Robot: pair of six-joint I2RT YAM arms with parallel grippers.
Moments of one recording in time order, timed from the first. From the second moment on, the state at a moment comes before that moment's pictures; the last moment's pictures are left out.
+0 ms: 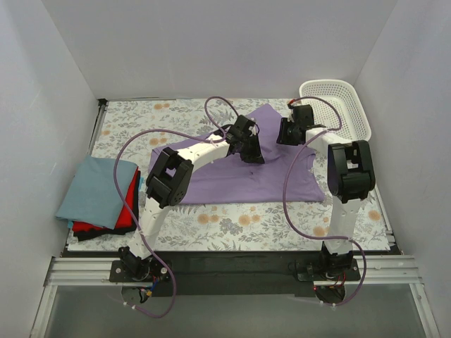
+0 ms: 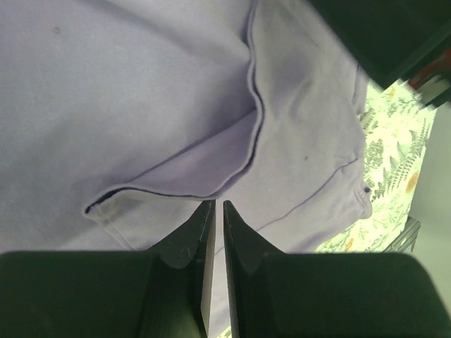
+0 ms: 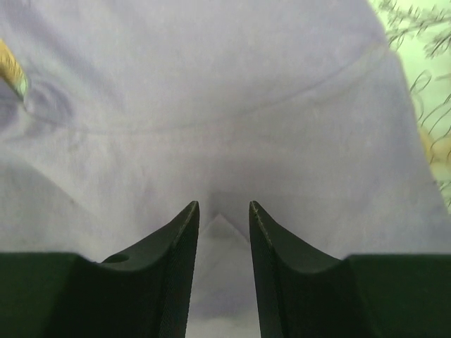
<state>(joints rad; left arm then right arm) -0.70 2.31 1.85 -0.38 0.27 -0.75 0.18 2.03 1.38 -0.17 -0.13 0.24</state>
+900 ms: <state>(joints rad) -0.70 2.32 1.86 -0.40 0.22 -0.76 0.18 2.25 1.68 -0.25 0.05 0.29</state>
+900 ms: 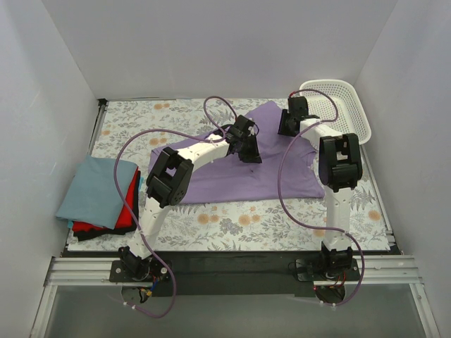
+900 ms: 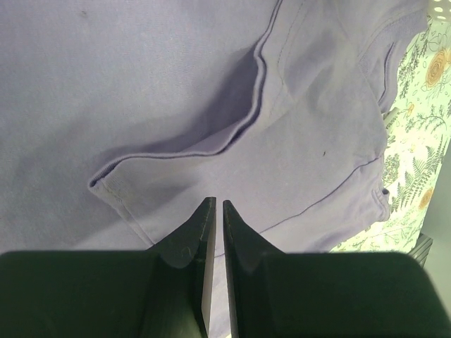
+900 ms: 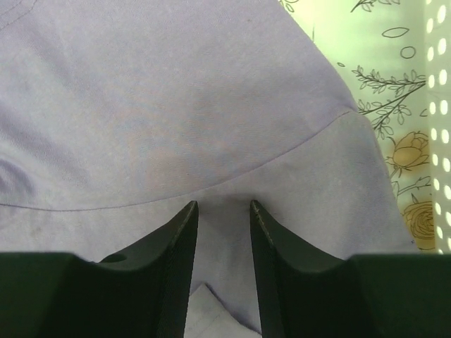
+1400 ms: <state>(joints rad) -0.69 2.32 1.86 -0.40 0.22 -0.76 0.16 2.26 1.70 -0.23 0.03 0.28</state>
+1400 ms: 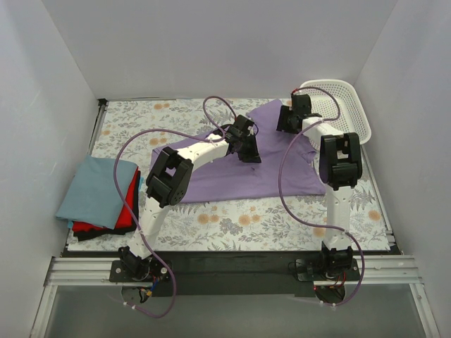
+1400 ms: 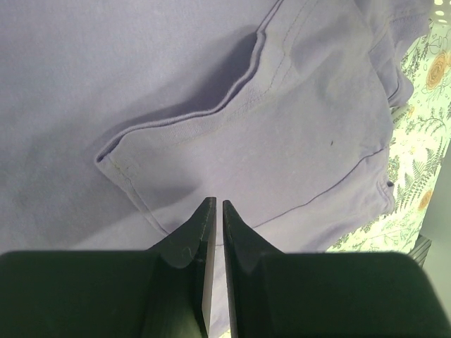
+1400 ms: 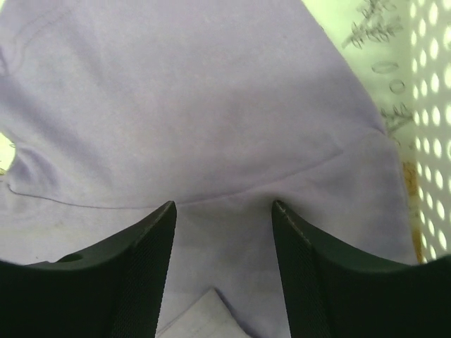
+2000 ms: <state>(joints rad) -0.66 2.33 1.86 -0.39 0.22 -0.74 0.14 2.14 1.63 -0.22 -0.10 0.21</state>
